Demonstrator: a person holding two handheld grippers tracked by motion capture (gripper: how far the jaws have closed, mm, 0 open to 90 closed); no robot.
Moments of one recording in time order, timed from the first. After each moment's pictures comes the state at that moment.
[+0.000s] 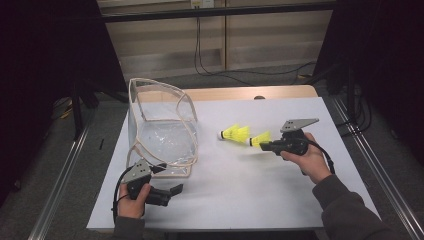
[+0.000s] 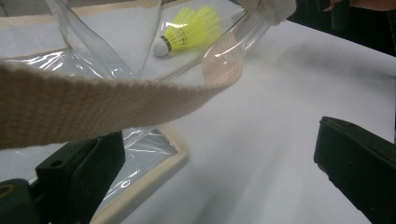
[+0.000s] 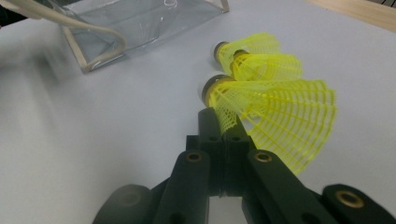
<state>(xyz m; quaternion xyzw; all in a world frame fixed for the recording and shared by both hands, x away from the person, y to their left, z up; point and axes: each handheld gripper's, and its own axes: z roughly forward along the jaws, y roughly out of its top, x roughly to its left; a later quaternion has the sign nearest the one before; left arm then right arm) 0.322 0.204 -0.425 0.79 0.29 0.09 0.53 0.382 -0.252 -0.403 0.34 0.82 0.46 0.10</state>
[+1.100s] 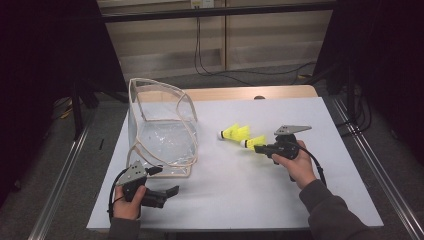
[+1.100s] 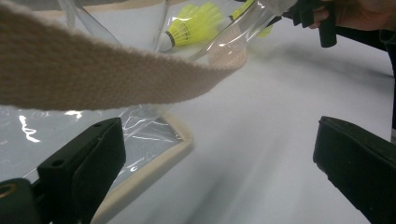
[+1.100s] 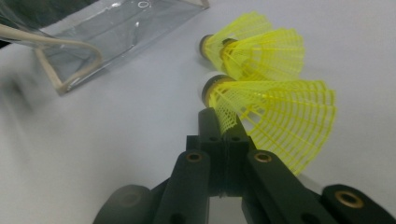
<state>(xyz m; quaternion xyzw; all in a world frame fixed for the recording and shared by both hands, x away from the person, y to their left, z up) 0.316 0.216 -0.427 0.79 0.29 0.09 0.53 0.385 -0.237 -0.433 0.41 0.78 0.47 0.10</state>
